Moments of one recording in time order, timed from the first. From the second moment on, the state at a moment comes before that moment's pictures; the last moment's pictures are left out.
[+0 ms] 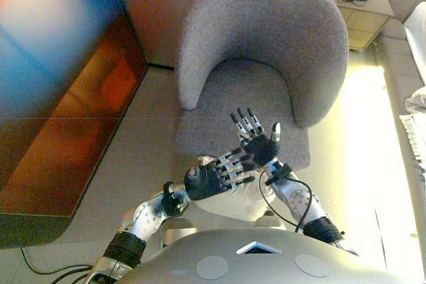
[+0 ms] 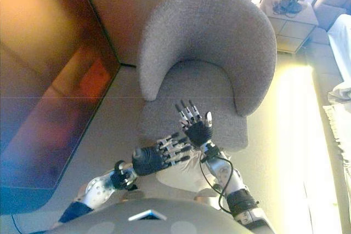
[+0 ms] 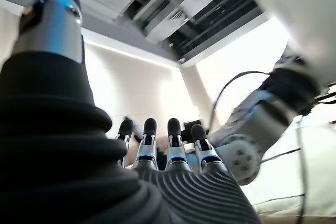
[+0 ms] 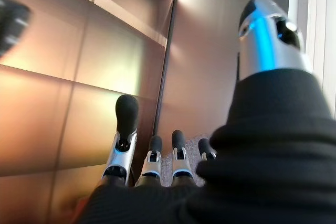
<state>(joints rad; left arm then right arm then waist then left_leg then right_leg) 0.22 0.31 -0.36 0.14 -1.02 0.54 -1.10 0.11 -0.17 0.30 0.29 1.47 0.19 0.52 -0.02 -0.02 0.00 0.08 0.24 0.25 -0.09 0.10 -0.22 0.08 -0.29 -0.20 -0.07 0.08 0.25</state>
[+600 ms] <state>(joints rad) 0.18 0.32 -0.41 0.19 -0.96 0.52 -1.17 0.10 -0.20 0.36 0.29 1.43 0.20 0.61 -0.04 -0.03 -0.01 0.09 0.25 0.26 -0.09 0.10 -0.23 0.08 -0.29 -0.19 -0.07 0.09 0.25</state>
